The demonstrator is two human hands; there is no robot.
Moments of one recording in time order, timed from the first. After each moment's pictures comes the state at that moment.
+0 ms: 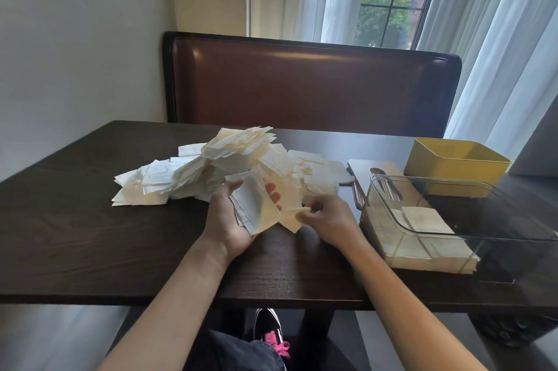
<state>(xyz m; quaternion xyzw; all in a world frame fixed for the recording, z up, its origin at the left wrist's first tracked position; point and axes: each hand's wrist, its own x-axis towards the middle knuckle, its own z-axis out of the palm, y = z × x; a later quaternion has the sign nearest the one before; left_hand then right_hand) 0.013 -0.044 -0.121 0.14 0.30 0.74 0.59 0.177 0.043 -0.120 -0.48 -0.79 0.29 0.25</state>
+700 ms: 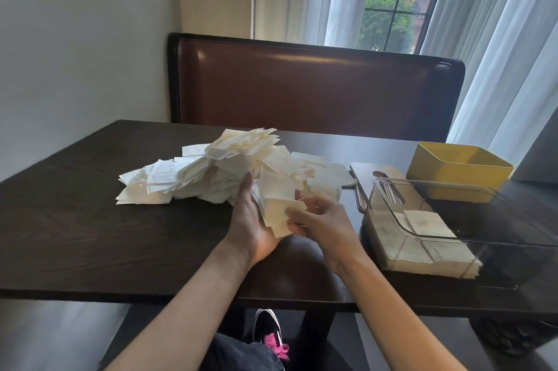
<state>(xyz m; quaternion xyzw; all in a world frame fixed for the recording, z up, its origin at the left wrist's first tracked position) 0.045 -0.040 -0.114 0.16 0.33 0.71 0.61 0.167 0.007 -0.118 -0.38 -0.56 0.62 0.40</state>
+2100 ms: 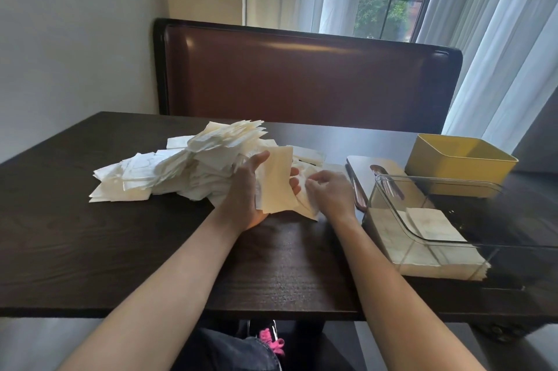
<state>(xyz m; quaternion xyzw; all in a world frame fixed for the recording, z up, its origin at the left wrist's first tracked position) 0.017 0.010 -0.108 0.26 0.37 0.67 0.58 0.153 0.105 -0.134 -0.53 -0.71 0.29 0.36</state>
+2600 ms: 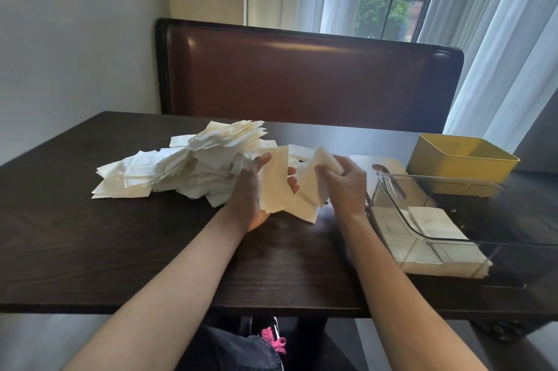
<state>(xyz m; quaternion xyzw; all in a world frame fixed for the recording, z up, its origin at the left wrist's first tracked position) 0.019 0.010 -0.112 0.24 0.39 0.69 0.56 0.158 0.095 -0.121 -0.43 -0.60 0.40 0.55</state>
